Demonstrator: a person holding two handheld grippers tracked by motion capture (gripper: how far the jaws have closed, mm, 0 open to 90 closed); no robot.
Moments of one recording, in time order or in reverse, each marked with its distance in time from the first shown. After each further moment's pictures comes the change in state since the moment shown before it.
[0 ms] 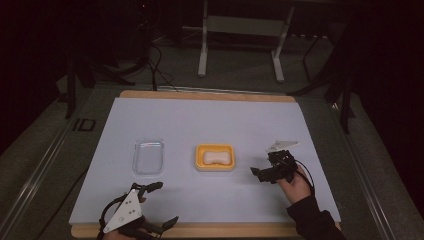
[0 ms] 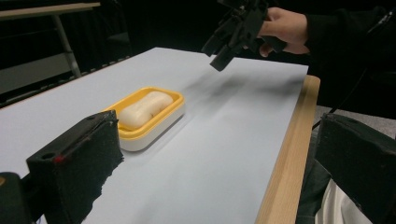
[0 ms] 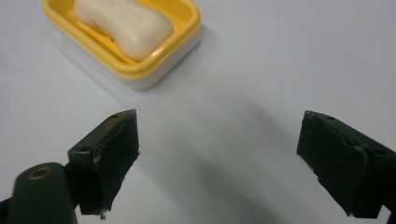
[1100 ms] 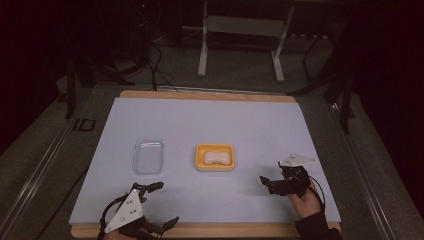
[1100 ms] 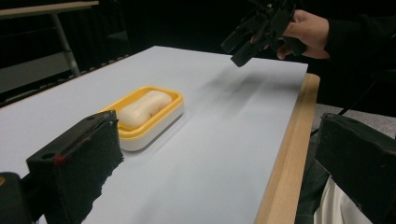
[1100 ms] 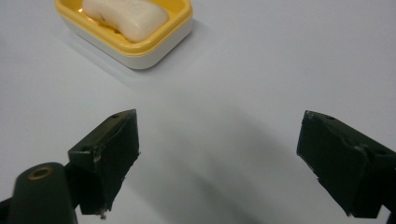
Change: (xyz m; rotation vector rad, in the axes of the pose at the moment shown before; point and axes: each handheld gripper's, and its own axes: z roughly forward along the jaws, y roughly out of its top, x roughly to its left) left arm -0.001 0.001 0.001 0.009 -0.003 0.006; right arm 0.005 -0.038 -0.025 -0.101 -0.027 0.039
